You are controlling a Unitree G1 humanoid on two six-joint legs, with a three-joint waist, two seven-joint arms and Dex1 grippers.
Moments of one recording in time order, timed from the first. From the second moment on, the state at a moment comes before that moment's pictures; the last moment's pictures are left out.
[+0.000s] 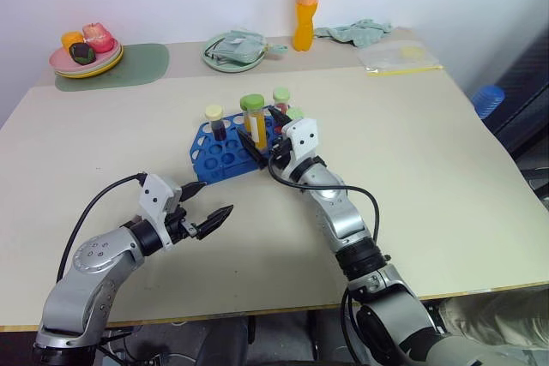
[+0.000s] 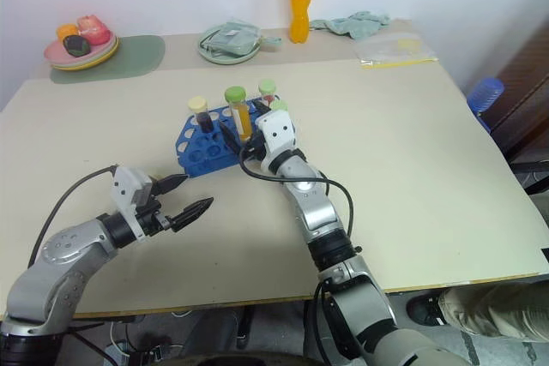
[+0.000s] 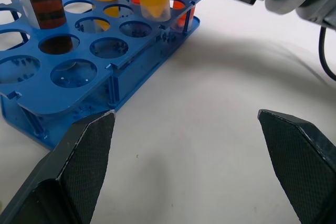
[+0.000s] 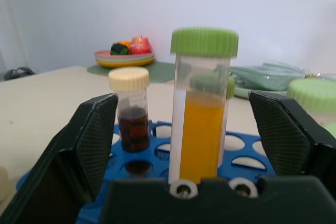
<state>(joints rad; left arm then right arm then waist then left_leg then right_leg) 0.08 0.55 0.15 -0.44 -0.49 0.47 -0.68 -0.58 0.05 0.20 0.31 0.09 -0.08 0.32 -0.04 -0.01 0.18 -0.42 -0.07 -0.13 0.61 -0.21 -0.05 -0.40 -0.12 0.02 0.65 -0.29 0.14</state>
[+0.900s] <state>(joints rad) 0.08 0.53 0.14 -0.44 -0.49 0.46 -0.67 -0.68 0.04 0.09 0.08 0.29 0.64 0.31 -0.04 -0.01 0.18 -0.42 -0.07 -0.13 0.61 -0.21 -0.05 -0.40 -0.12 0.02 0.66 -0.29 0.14</state>
